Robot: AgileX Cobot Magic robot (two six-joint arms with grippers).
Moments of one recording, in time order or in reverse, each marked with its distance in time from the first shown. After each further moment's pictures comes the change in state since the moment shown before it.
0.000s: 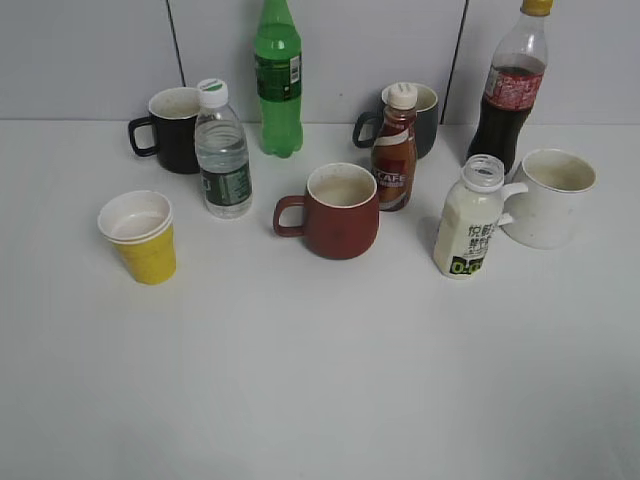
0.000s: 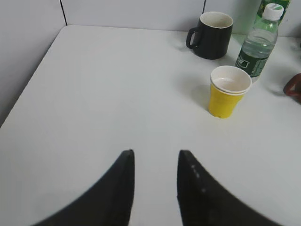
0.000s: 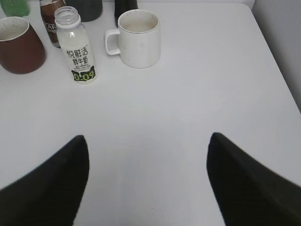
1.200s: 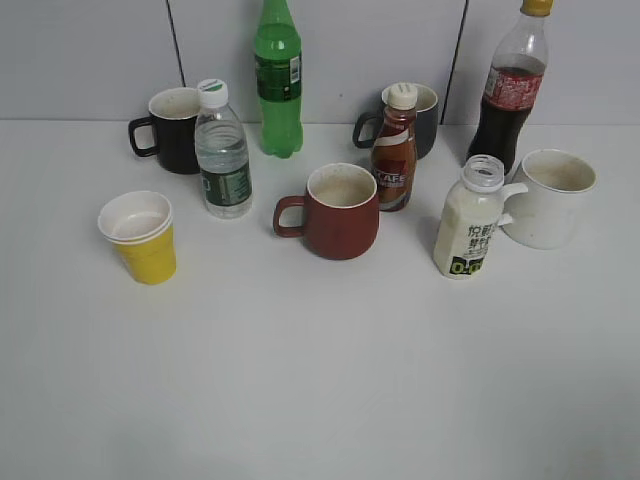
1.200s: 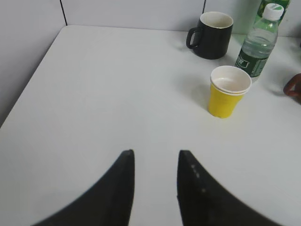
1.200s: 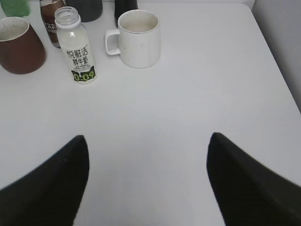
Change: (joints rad) left arm 0.000 0.000 0.000 0.000 0.000 0.000; right arm 0.000 0.000 0.000 0.000 0.000 0.000
